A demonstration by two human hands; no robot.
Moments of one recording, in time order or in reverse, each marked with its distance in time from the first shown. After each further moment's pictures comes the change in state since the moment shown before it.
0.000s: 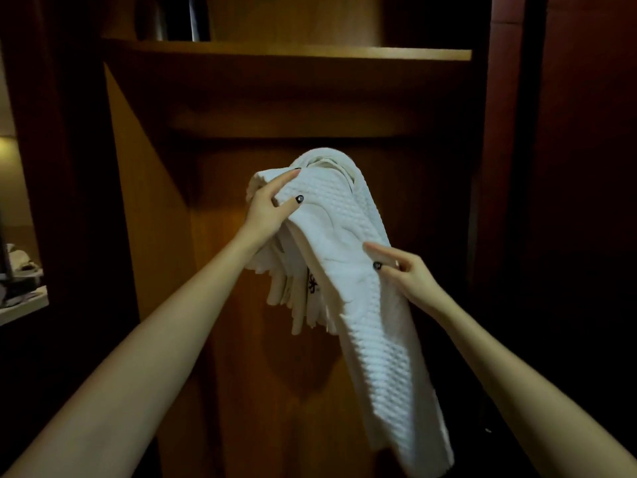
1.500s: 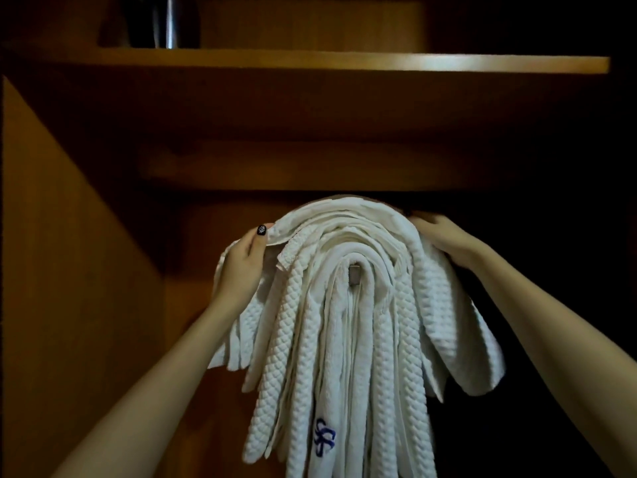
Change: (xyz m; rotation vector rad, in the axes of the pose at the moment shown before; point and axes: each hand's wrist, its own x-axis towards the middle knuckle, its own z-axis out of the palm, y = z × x) left_hand 0.135 -0.144 0.012 0.111 0.225 -0.065; right_hand 0.322 0.059 -0.098 -0.177 0.050 0.118
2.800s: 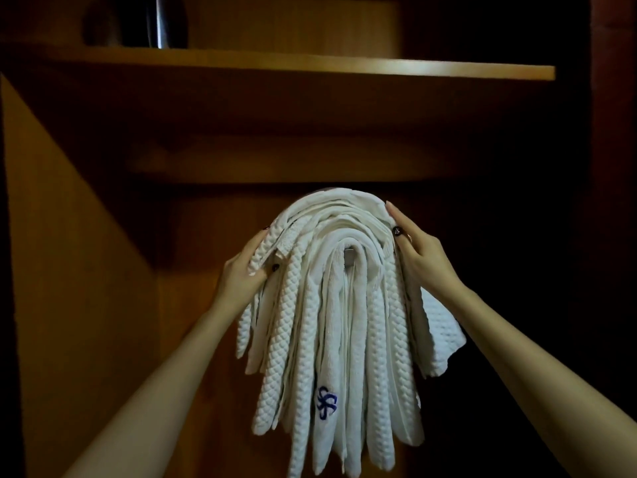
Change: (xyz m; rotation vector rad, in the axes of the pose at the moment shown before) left_hand -0.017 -0.044 0.000 0.026 -0.132 0.079; right_hand -0.116 -0.028 0.054 -0.103 0.217 -0.246
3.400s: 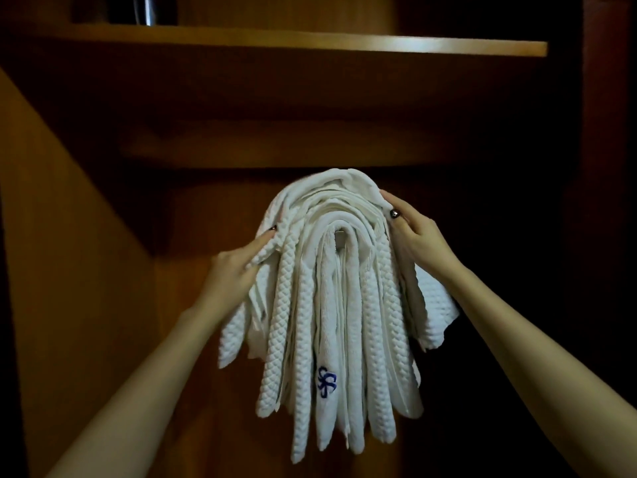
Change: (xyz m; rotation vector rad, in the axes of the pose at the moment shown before) left_hand -0.034 0.031 -0.017 0.254 -0.063 0.251; right_hand 0.001 0.010 -0.008 -0.050 -0.049 0.015
